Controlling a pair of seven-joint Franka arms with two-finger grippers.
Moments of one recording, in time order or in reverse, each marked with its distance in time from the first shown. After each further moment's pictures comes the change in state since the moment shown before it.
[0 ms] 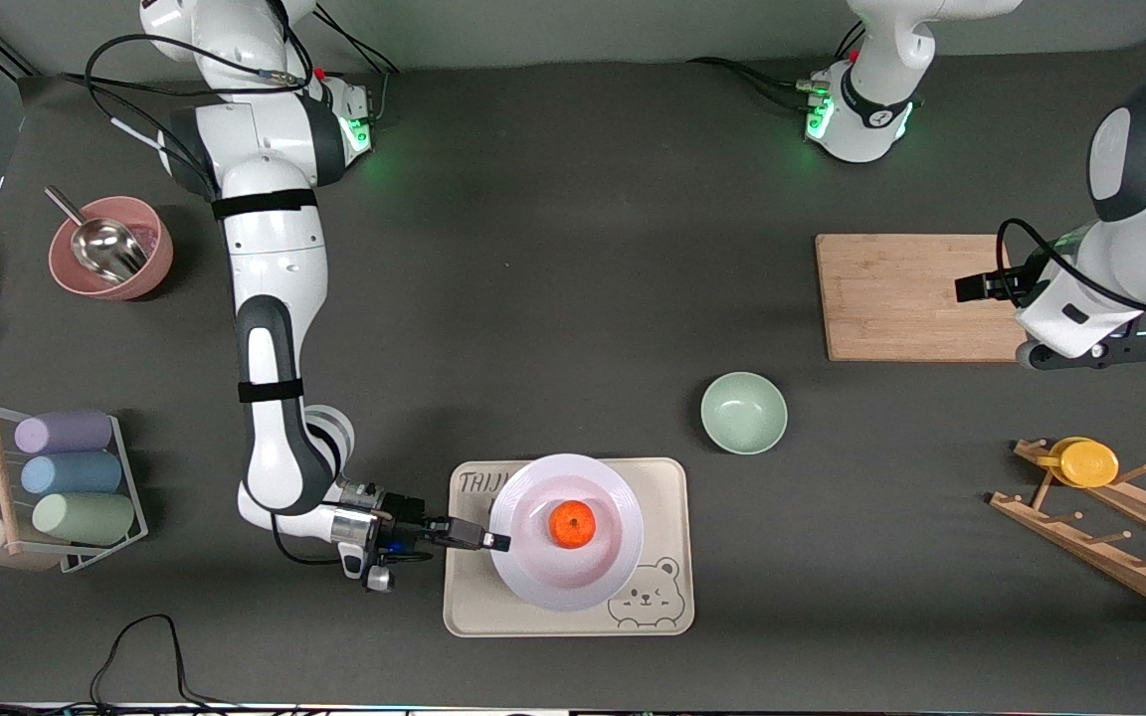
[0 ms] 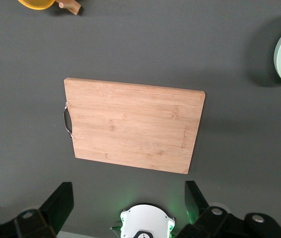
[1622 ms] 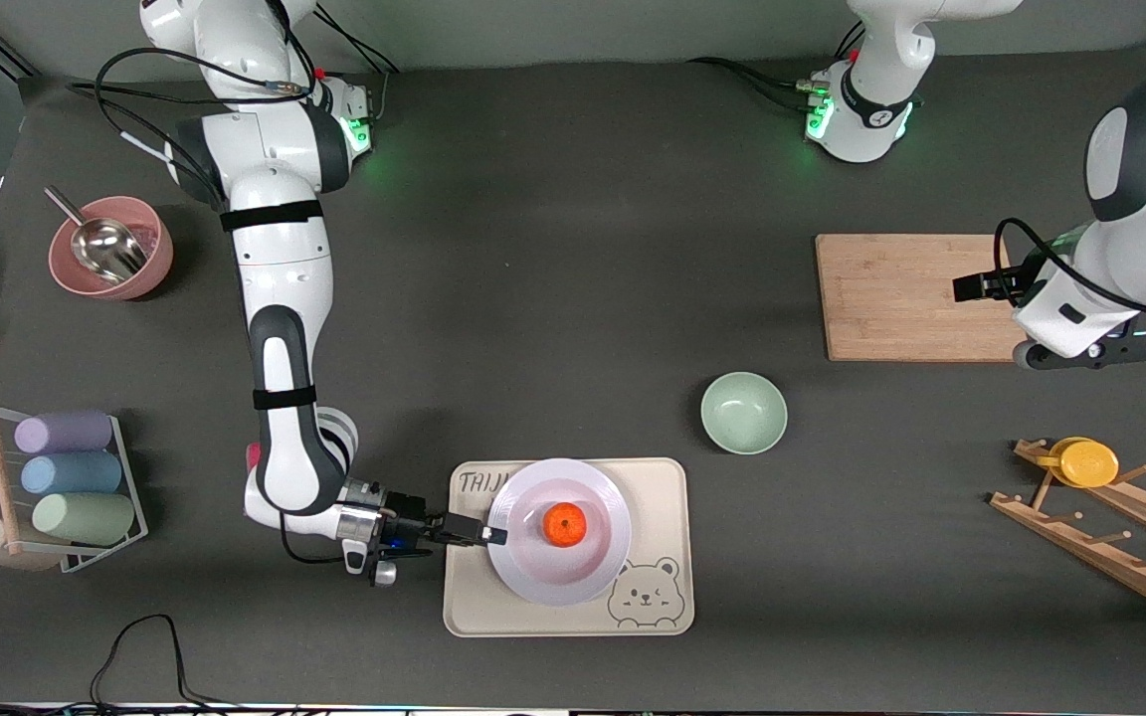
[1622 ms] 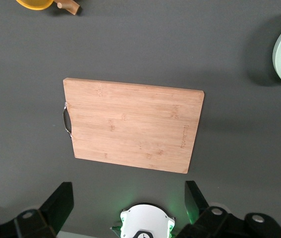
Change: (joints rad) left arm -0.002 0.000 -0.002 0.000 0.000 -0.001 0.000; right arm -0.016 0.017 -0.003 0.003 -0.131 0.032 0.013
